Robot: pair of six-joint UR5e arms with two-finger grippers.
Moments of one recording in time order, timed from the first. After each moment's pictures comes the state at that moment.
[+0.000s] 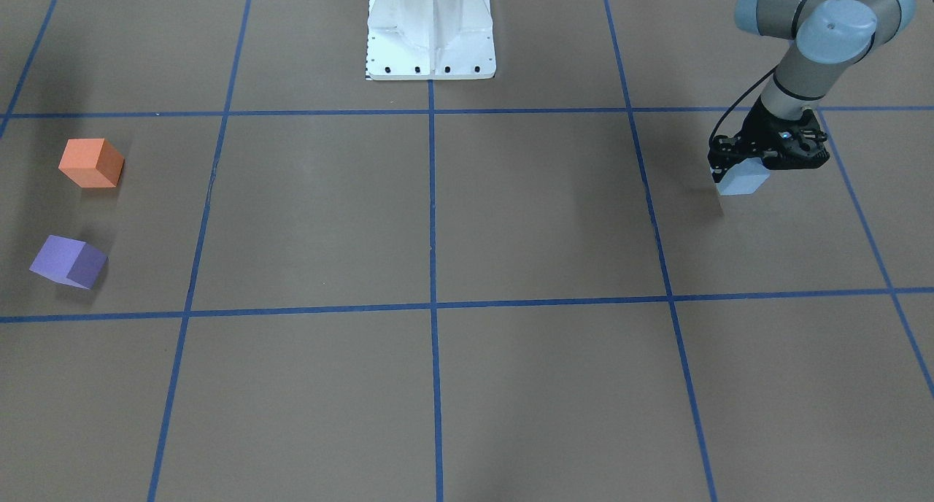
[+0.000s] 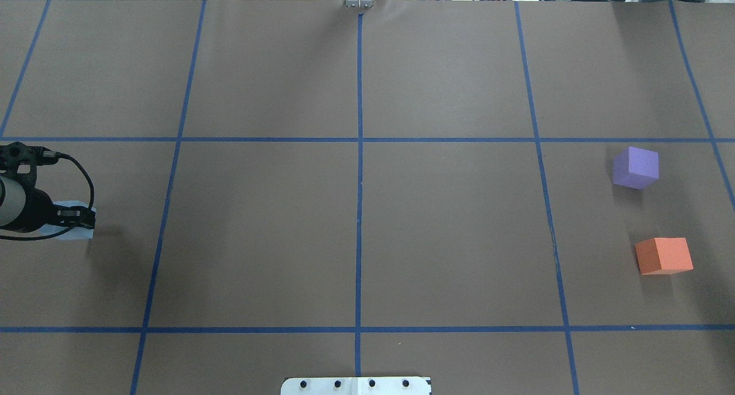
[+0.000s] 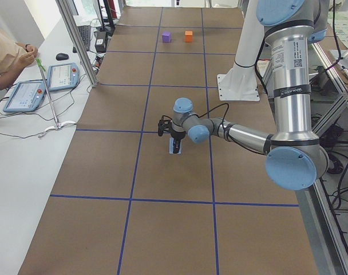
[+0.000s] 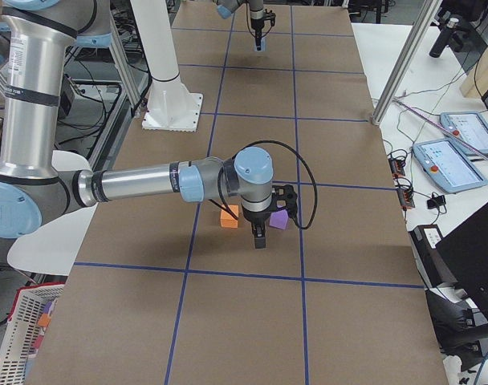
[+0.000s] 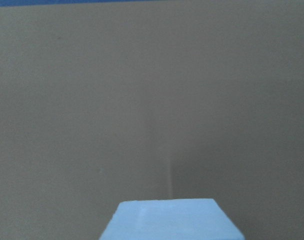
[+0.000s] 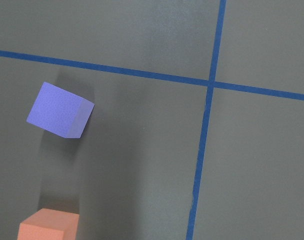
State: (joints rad) left arm -0.77 -1.44 -1.90 -2.09 -1.96 -0.97; right arm 1.50 -1.76 1.92 -1.55 2.34 0.04
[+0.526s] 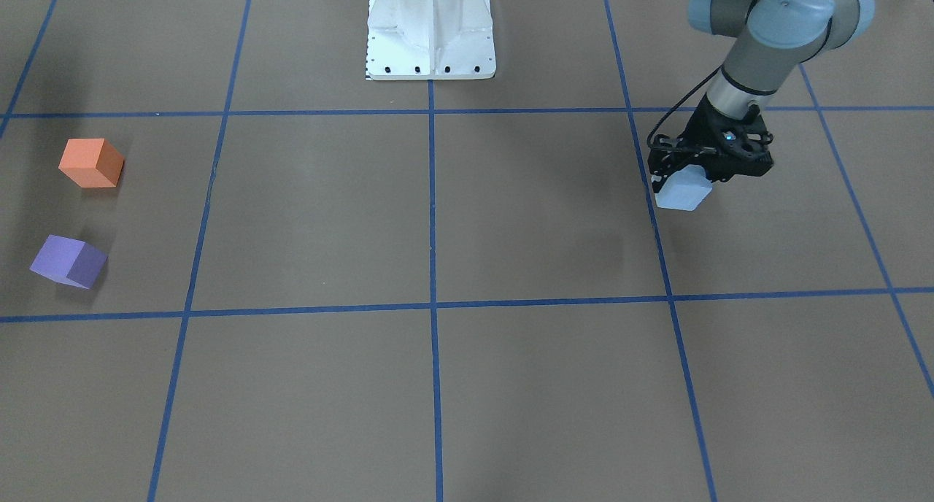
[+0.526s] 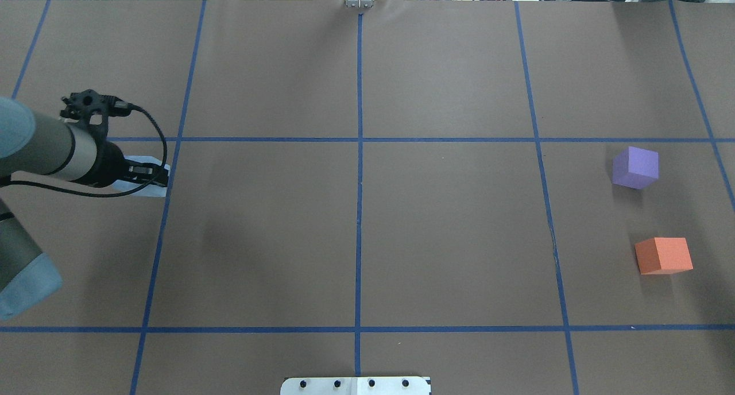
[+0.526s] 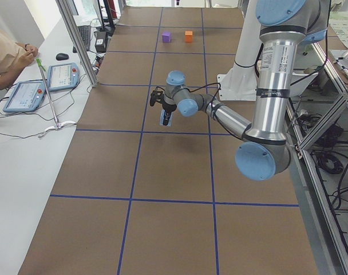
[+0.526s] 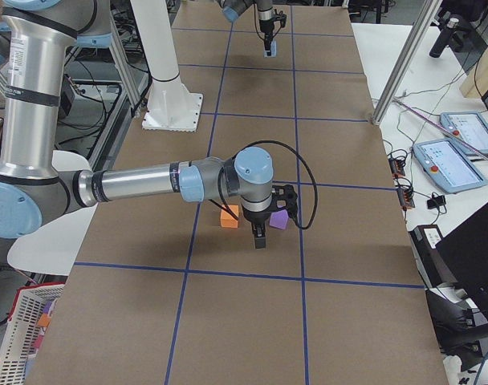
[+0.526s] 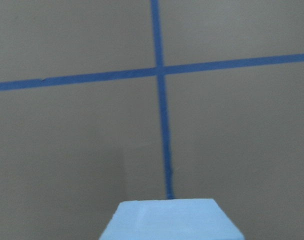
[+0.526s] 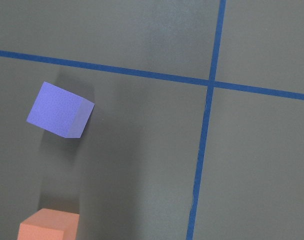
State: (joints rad) left arm -0.75 -1.79 -1.94 -1.79 -1.95 -0.94; right arm 1.50 -1.76 1.92 -1.55 2.35 0.04
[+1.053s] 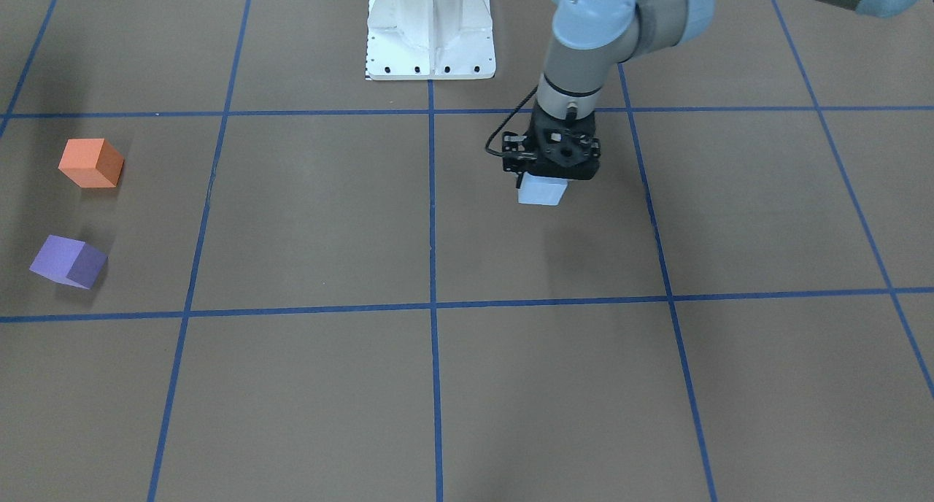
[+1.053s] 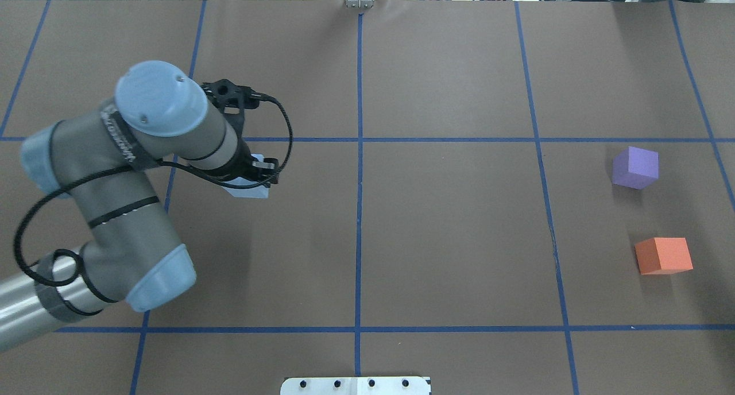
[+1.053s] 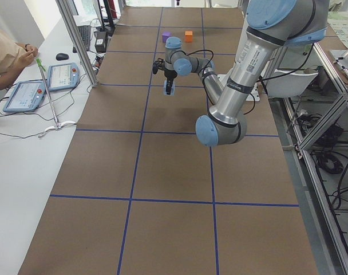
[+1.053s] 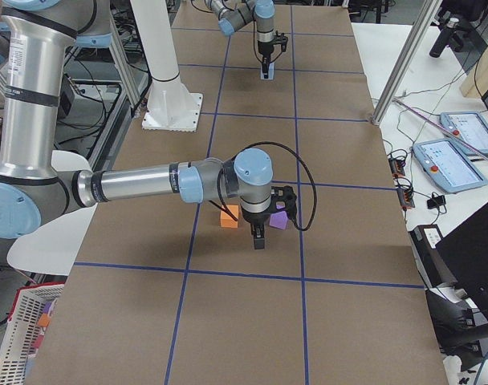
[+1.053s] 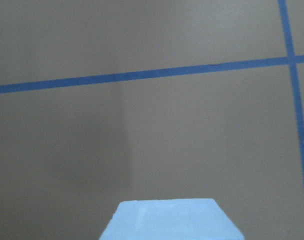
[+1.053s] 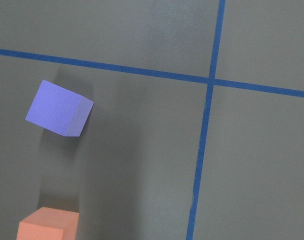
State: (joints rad) left arm -0.56 -2.24 -1.74 -1.51 -1.87 -1.09; right arm 1.50 -1.77 1.92 -1.55 2.35 0.04
